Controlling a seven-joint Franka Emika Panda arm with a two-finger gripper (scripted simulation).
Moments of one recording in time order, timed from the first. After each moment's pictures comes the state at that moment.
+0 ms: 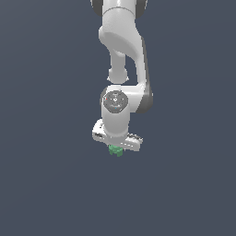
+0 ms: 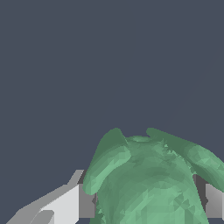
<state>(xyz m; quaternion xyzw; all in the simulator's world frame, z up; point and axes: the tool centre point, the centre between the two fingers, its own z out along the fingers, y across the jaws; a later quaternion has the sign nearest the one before) 0.063 -0.007 0.096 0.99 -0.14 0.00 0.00</state>
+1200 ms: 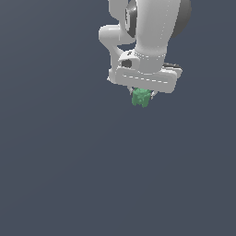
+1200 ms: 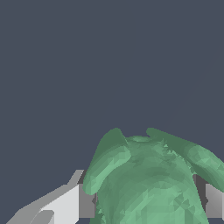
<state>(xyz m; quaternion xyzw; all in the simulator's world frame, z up) -0.054 0.090 0.303 0.99 -0.14 0.00 0.00</state>
